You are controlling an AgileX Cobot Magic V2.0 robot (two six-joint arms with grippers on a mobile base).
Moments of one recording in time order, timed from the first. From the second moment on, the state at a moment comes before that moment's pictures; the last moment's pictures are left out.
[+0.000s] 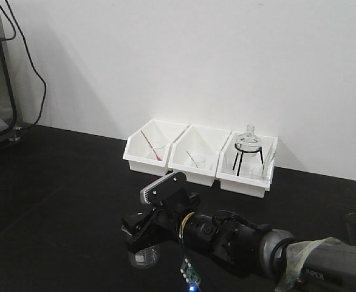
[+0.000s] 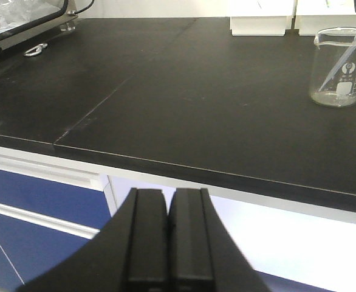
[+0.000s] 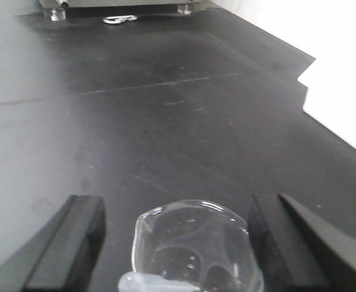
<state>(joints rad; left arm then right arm) -0.07 -0.01 0.03 -0.02 0.01 0.05 0.55 2.08 -1.40 -0.59 -0.35 0.42</state>
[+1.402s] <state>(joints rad) -0.07 -0.01 0.03 -0.02 0.01 0.05 0.14 0.22 -0.25 -0.24 0.06 0.14</state>
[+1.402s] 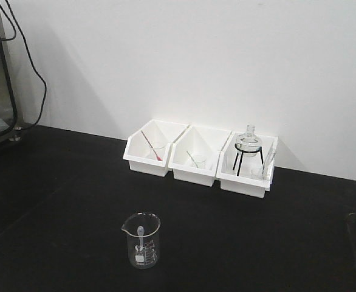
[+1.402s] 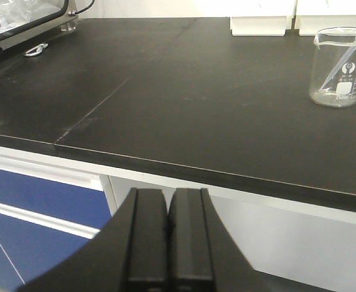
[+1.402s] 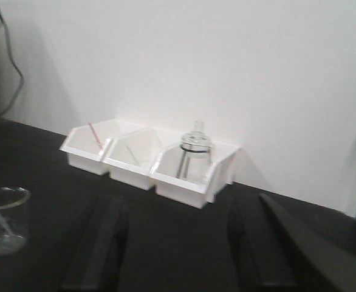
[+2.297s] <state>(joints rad) -0.07 -0.01 0.03 -0.02 0.01 0.05 0.09 -0.01 0.03 -0.19 0.14 0.00</state>
